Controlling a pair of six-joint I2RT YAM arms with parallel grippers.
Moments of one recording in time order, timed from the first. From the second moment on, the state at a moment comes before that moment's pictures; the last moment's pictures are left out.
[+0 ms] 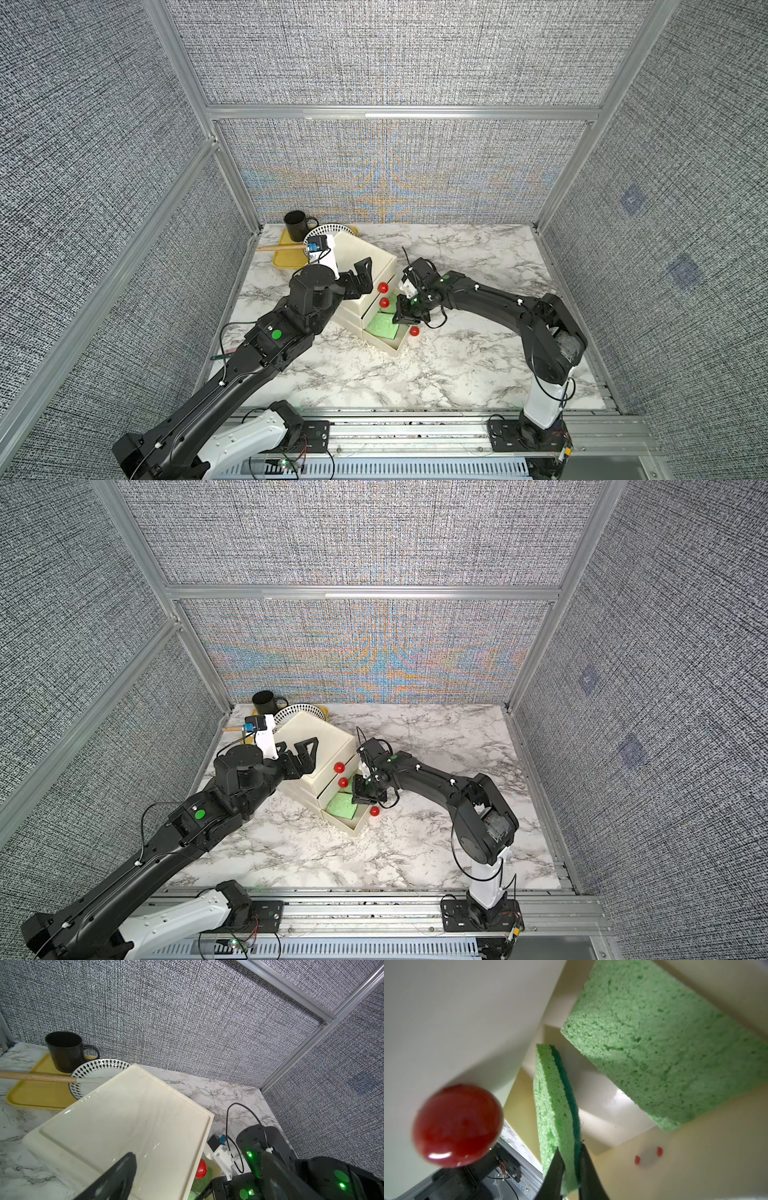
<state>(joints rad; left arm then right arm) -0.75 0.96 1.06 -0.39 -0.34 -0.53 0.72 1.86 1.35 -0.64 -0.39 0.70</state>
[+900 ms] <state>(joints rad) -0.62 1.26 1.33 -0.67 -0.35 -0.43 0.59 1.48 0.95 -0.63 -0.19 0.71</state>
